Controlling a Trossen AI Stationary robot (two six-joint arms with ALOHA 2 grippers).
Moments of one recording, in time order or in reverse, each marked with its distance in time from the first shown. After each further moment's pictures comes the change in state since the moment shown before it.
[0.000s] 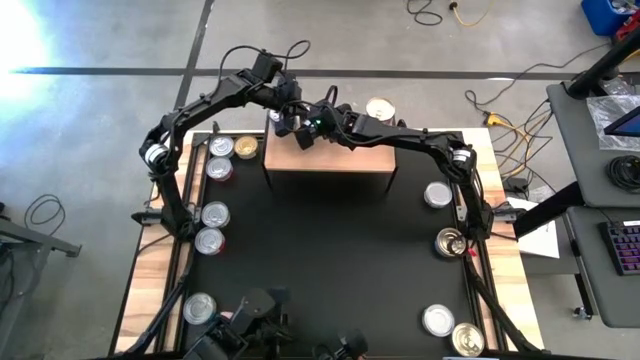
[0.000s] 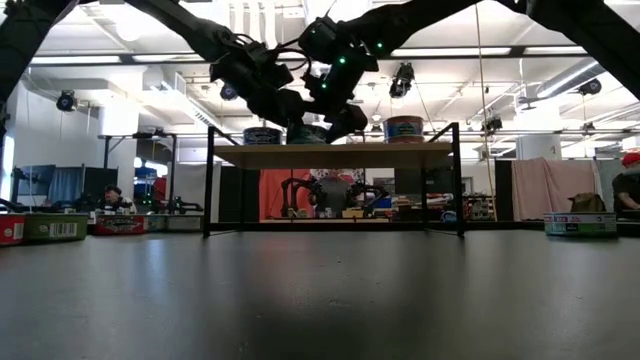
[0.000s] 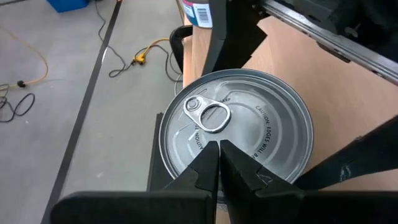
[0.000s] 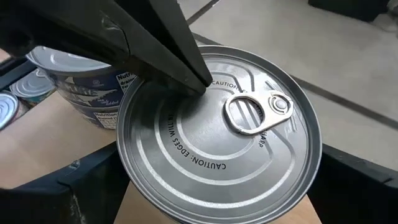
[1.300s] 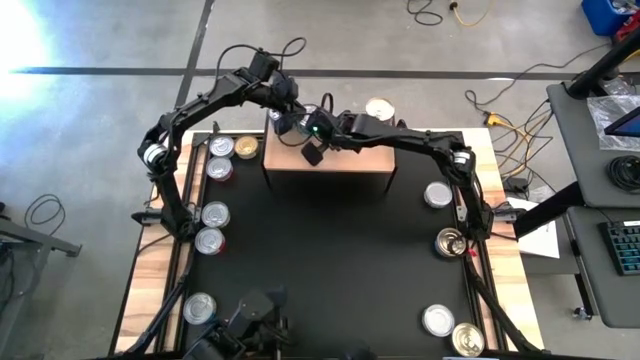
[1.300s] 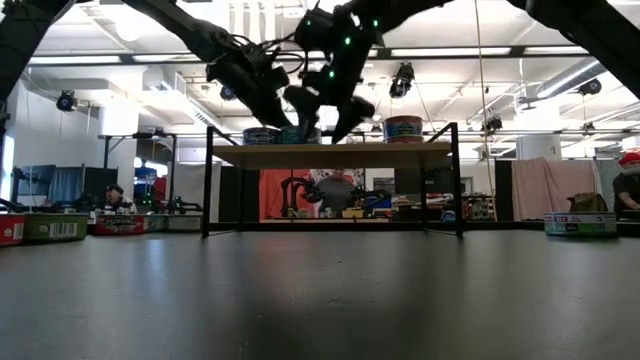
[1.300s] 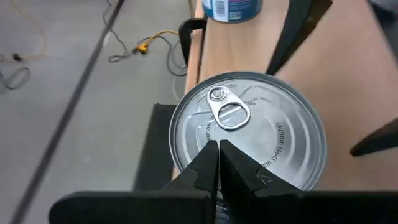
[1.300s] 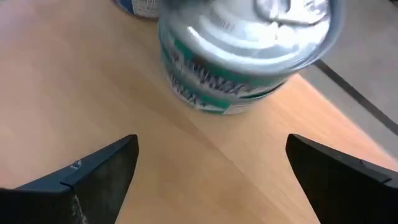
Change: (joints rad) left arm 0.004 -0.010 -0.009 -0.015 0.019 -0.122; right arm 0.037 -0.017 0.131 -0.371 -0.049 -0.113
